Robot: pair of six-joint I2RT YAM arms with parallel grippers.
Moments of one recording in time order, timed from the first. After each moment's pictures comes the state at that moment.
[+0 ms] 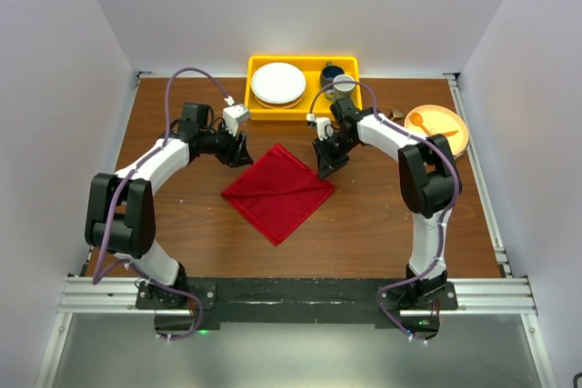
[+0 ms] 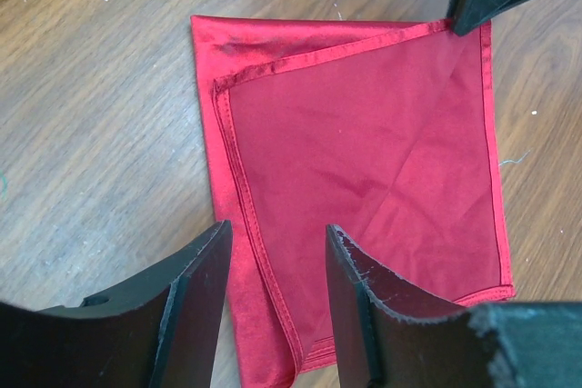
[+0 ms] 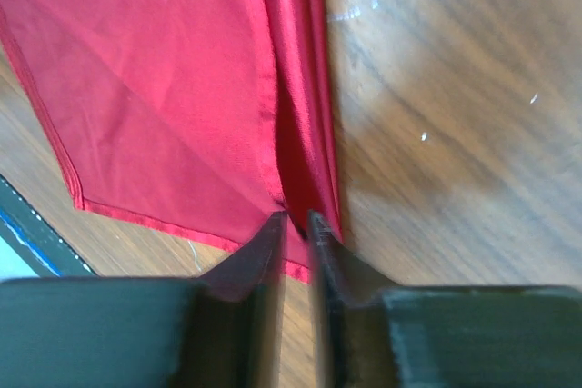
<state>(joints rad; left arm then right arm) -0.16 1.62 1.06 -0.31 0.69 0.29 0.41 2.04 1.51 -0.77 -0.50 -0.13</state>
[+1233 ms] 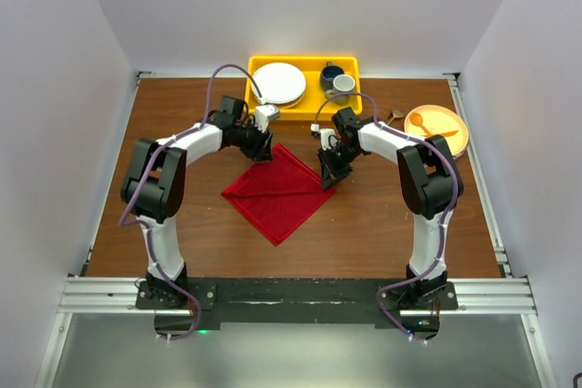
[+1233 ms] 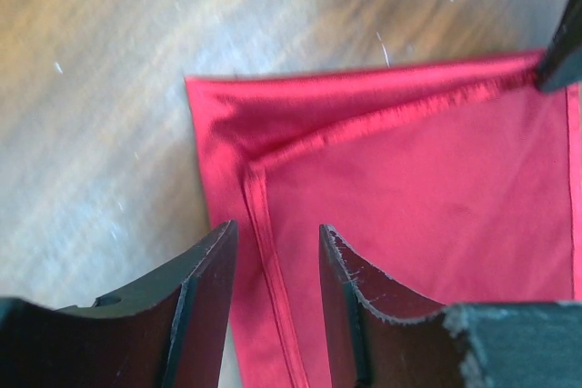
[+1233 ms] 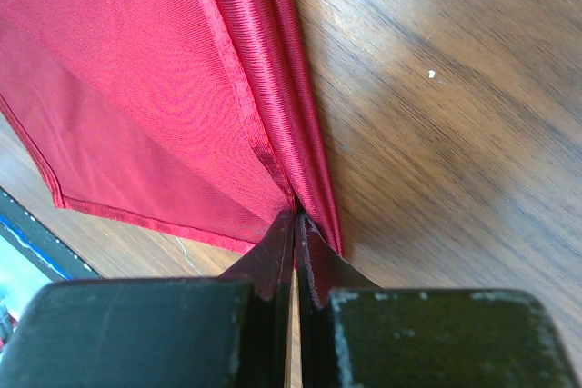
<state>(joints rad) -0.30 1.93 1.28 -0.28 0.57 0.29 0.41 2.02 1.38 -0.72 -0.48 -0.05</state>
